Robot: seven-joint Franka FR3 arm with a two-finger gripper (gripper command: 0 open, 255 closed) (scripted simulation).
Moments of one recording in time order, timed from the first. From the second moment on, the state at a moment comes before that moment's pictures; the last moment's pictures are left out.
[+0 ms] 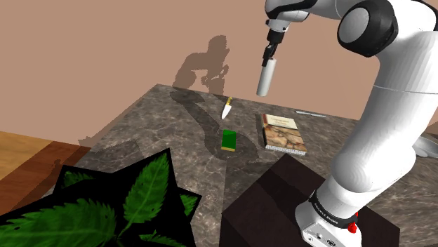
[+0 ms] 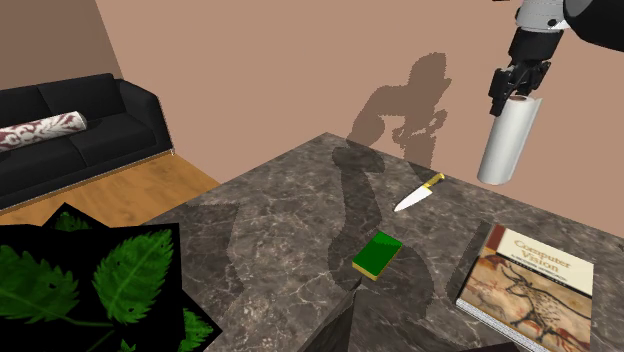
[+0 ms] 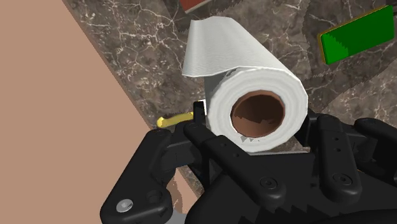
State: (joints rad) arm -0.33 0.27 -0.24 -1.49 0.07 1.83 -0.86
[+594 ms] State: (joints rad) arm -0.33 0.28 -0.24 -1.60 0.07 1.95 -0.87
